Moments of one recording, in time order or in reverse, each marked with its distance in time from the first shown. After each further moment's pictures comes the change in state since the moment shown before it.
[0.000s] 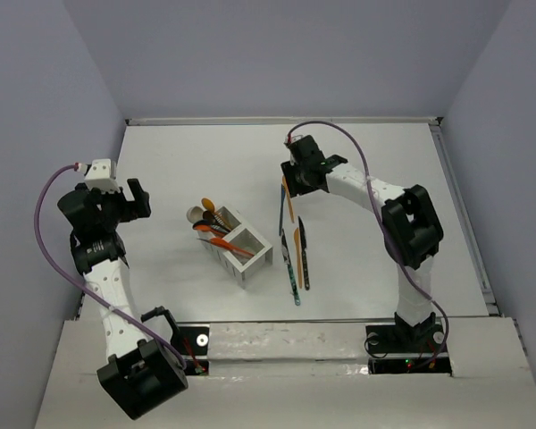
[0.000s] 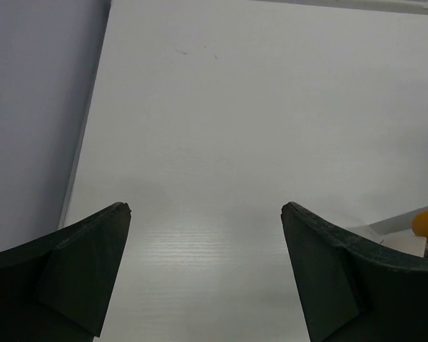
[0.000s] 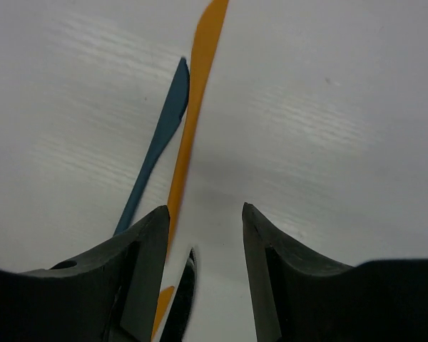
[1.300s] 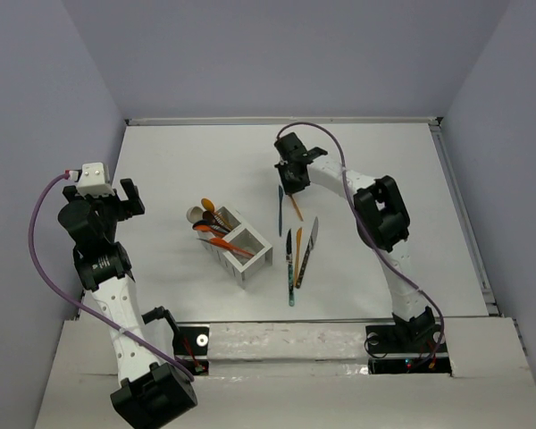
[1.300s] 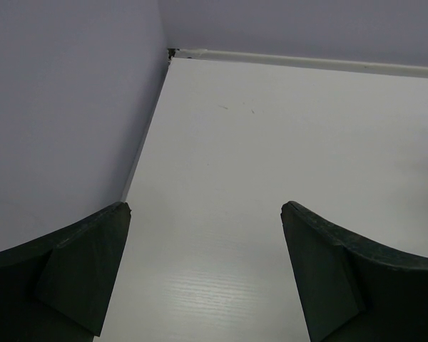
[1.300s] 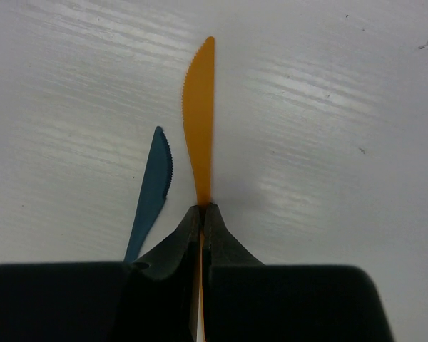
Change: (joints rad) left arm 0.003 -0.134 -0.055 0.129 -0.140 -0.038; right arm -0.003 0.357 0.343 -0.201 0.003 0.018
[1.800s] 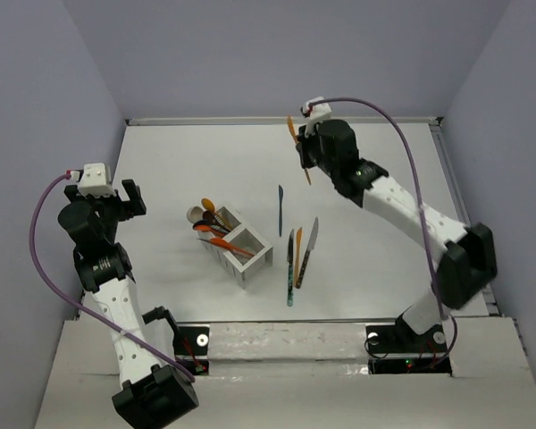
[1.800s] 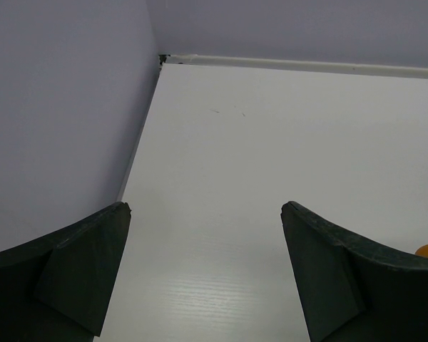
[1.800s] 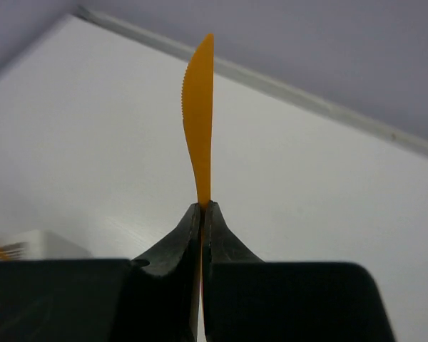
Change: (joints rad) left arm 0.002 -0.011 0.000 0.001 0.033 0.000; right arm -0.014 -0.632 -0.467 0.494 -0.019 -0.133
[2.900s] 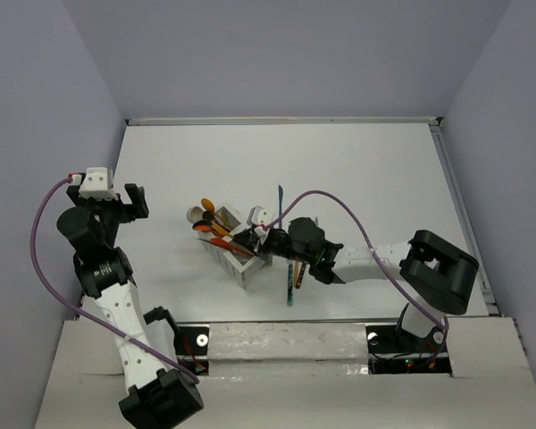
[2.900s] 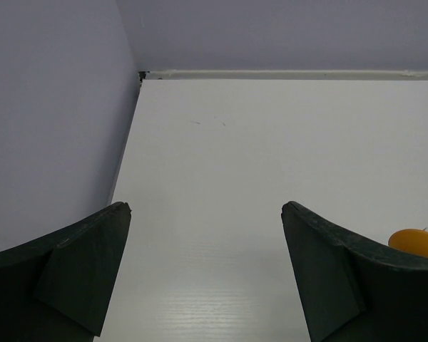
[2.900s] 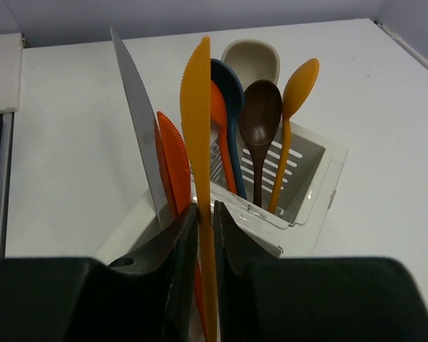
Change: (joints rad) left arm 0.027 -0.042 -0.020 0.022 0.111 -0.002; right arm 0.484 -0.052 -0.680 0.974 -0.320 -0.203
